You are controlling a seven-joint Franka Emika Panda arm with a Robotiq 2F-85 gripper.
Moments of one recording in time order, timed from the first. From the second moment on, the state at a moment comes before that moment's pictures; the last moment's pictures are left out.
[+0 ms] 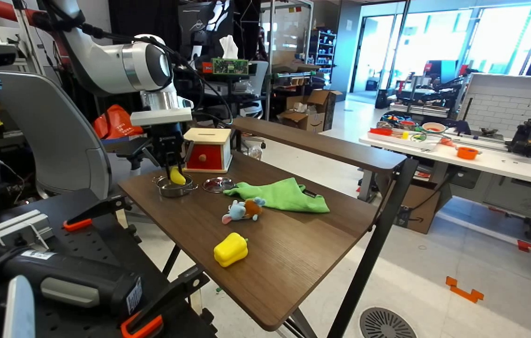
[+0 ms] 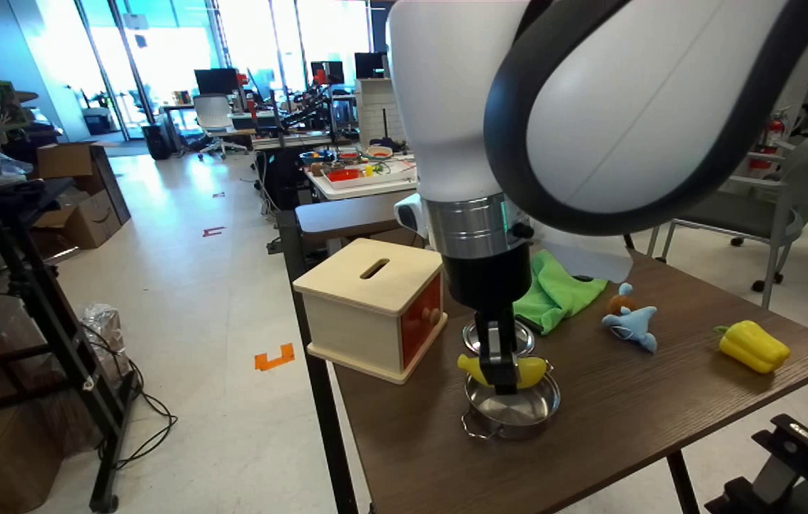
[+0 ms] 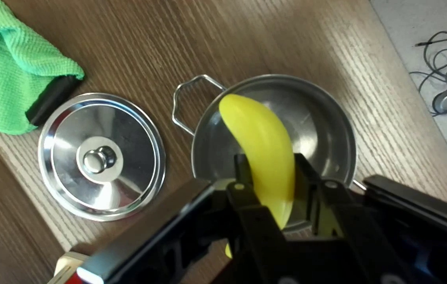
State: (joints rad) arm 0.39 0.74 0.13 -1.88 -0.46 2.46 -0.19
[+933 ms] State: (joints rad) arm 0.39 0.79 0.14 -1.80 -0.45 2.38 -0.21
